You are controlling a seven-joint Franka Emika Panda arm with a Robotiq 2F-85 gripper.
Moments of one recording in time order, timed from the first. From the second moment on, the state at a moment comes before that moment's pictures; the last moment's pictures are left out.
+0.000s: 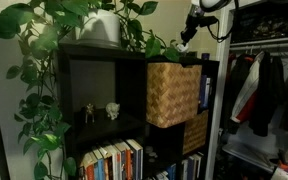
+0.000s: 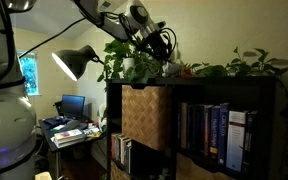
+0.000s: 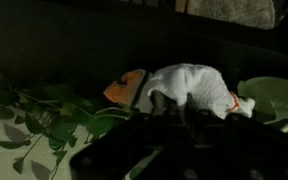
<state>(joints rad) -0.01 -0.19 0.05 -1.85 -0.41 2.23 0.12</state>
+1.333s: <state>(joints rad) -0.04 -0.16 0.06 -1.94 -0.52 2.42 0.22</state>
